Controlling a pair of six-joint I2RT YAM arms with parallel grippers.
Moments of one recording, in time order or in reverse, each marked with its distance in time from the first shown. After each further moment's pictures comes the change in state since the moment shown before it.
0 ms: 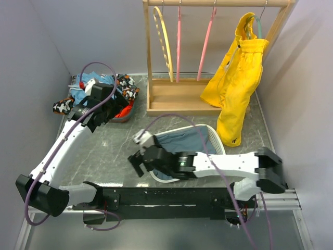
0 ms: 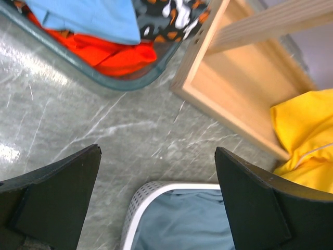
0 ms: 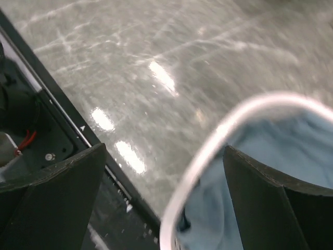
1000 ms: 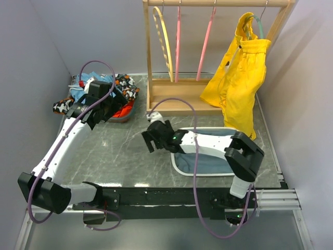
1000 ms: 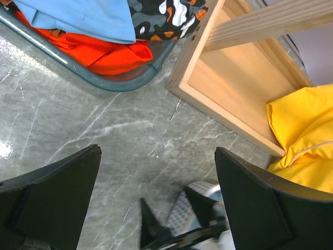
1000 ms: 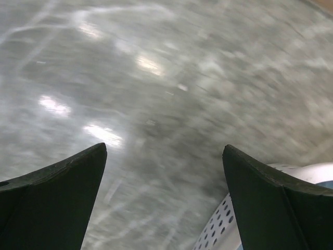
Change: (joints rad) left arm 0.060 0.024 0.021 0.024 0.083 0.019; right arm -0.327 0.296 0.105 -0.081 -0.050 -0.021
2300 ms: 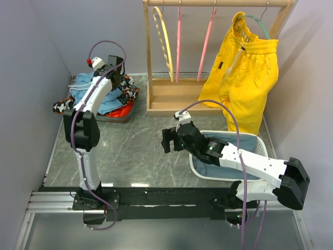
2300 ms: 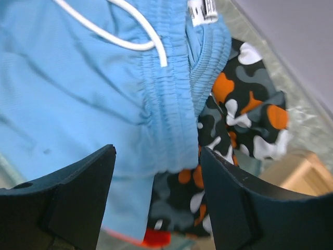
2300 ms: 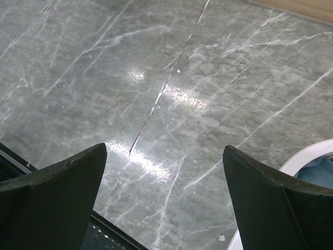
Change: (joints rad) left arm 0.121 0.764 0.608 -0.023 -0.402 0.026; right arm -0.043 -0.561 -0.309 0.002 -0.054 0.129
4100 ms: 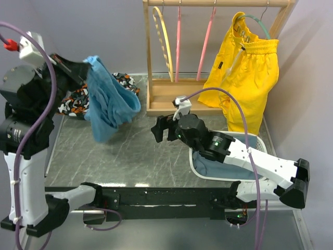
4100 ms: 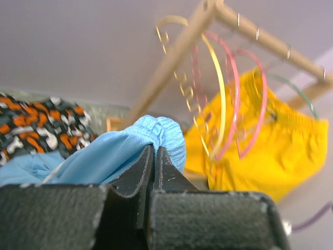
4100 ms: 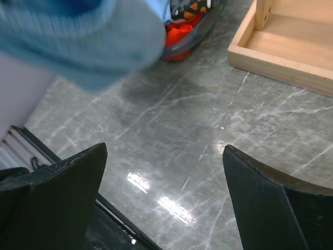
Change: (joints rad) left arm -0.035 -0.859 0.089 -0.032 0.567 0.367; right arm 0.076 0.002 0.254 -0.023 0.055 0.005
